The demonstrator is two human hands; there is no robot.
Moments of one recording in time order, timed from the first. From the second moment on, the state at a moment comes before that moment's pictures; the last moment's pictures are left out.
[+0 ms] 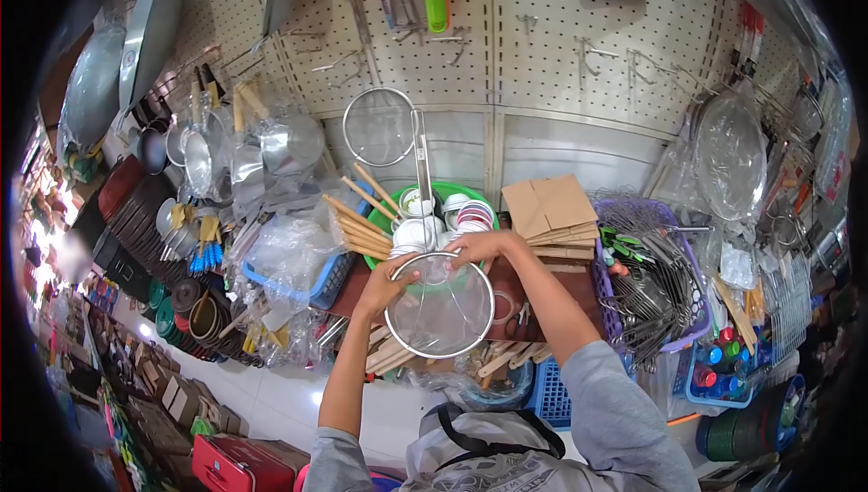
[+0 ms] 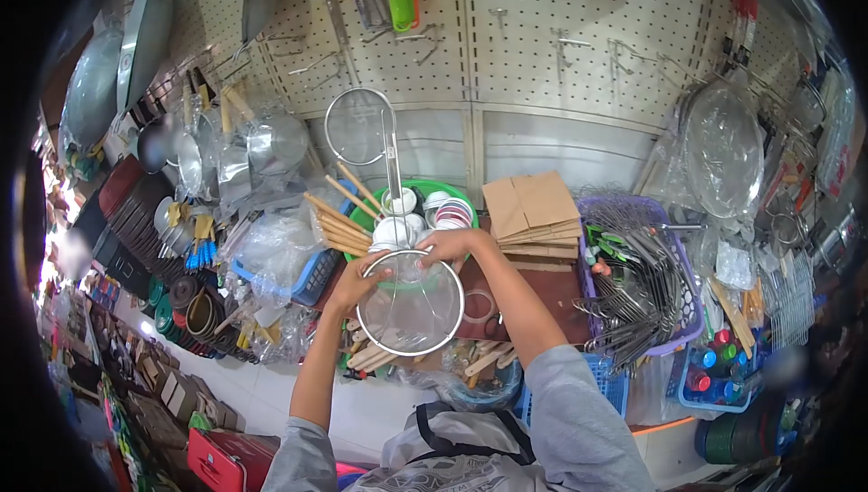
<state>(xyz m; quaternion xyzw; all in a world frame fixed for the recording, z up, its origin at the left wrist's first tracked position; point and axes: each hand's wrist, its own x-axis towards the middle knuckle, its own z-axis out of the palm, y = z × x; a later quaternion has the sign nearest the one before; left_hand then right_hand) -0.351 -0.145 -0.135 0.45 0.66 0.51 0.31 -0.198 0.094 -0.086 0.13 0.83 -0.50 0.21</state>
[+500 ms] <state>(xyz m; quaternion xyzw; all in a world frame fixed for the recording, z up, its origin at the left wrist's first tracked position) -0.372 -0.202 -0.151 0.45 0.73 0.47 0.20 -0.280 0.044 -0.089 0.05 0.66 -0.70 -0.27</state>
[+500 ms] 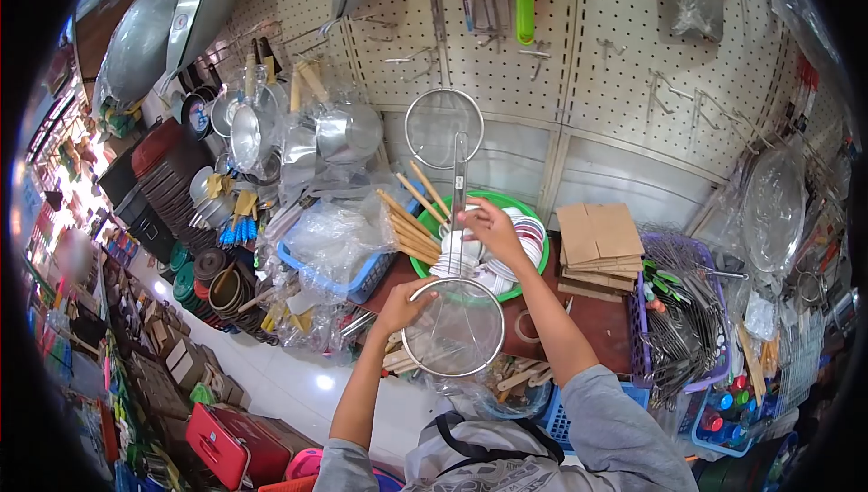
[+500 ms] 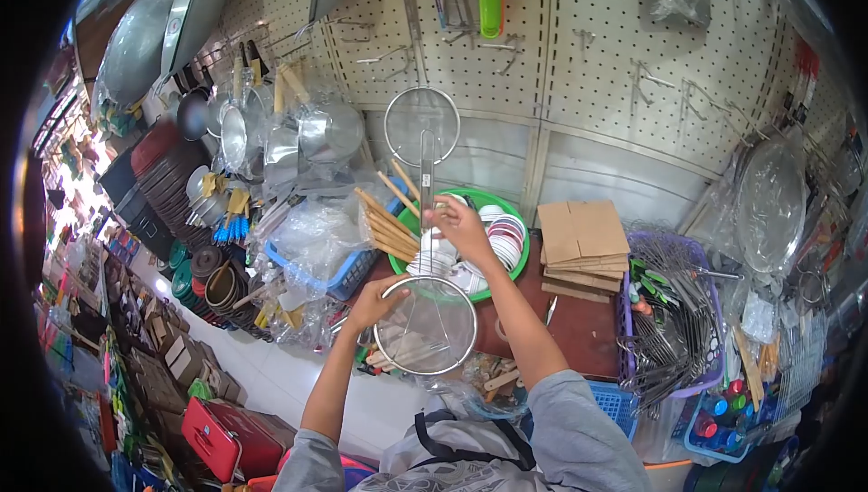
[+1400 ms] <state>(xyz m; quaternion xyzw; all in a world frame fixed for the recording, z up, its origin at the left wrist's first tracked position) -0.453 -0.072 0.090 0.53 0.54 0.66 0.00 -0.336 0.049 0.067 0.03 0.74 -0.52 -0.43</state>
